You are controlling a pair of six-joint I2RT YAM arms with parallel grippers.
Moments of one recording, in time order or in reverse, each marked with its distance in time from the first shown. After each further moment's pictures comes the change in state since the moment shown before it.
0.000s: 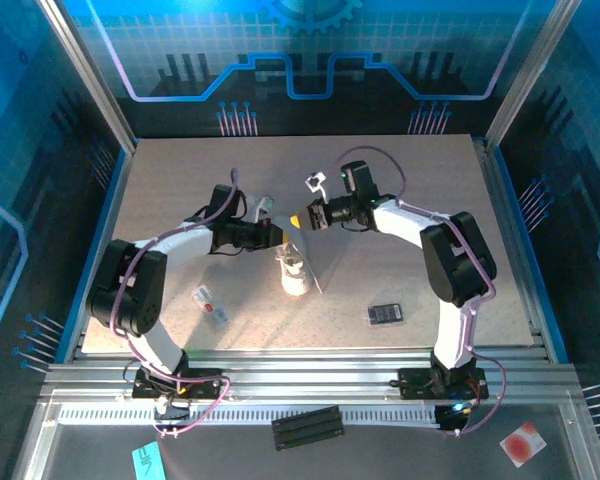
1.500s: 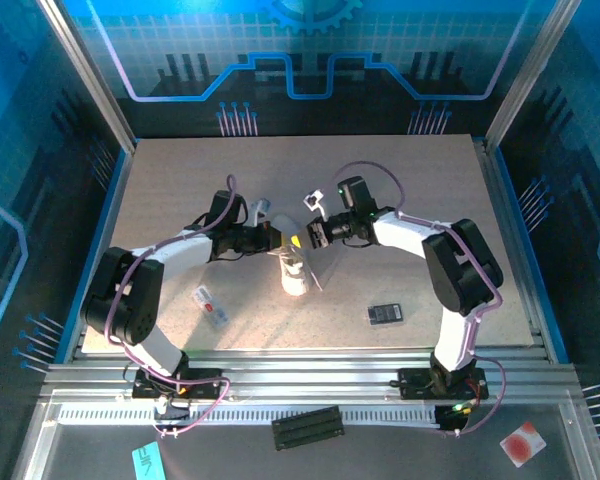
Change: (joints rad) left arm -0.029 -0.056 -0.072 0.068 -0.145 -0.104; right arm 0.045 -0.075 -0.133 -0.032 0.052 -0.022
